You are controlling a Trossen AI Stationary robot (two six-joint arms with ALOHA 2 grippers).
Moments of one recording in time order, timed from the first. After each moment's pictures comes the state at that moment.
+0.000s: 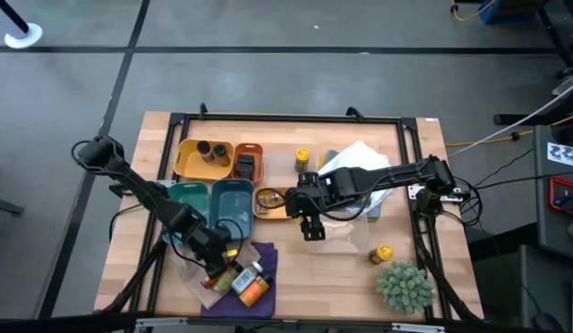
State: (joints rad) left arm -0.61 1.37 0.80 -0.51 0.17 -1.32; right arm 0.22 1.92 1.95 -1.20 0.11 0.07
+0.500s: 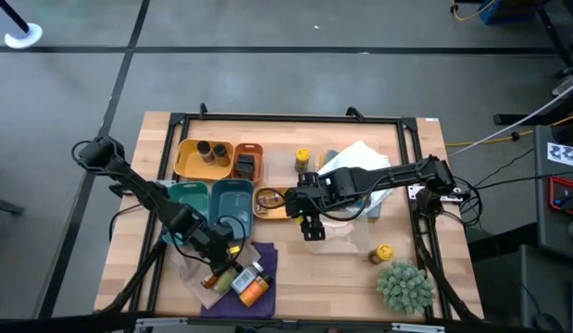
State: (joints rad) left arm -0.61 1.38 0.80 -0.51 0.04 -1.32; right arm 0.22 1.92 1.95 -1.20 0.11 0.07
